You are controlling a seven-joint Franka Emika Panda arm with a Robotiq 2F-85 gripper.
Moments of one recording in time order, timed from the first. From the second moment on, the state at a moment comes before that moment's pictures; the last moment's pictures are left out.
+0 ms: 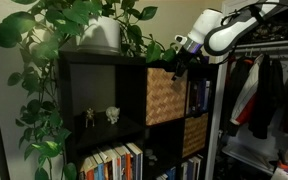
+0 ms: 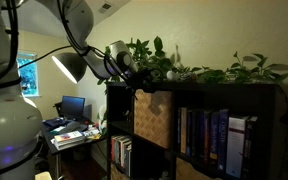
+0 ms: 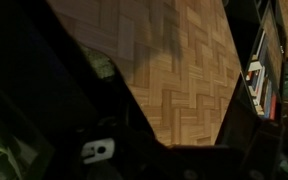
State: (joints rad) arm 0.13 -0.23 0.07 -2.40 -0.34 2.84 -0.58
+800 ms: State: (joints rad) arm 0.02 -0.19 0.15 -2.41 -0.68 2.89 -0.30
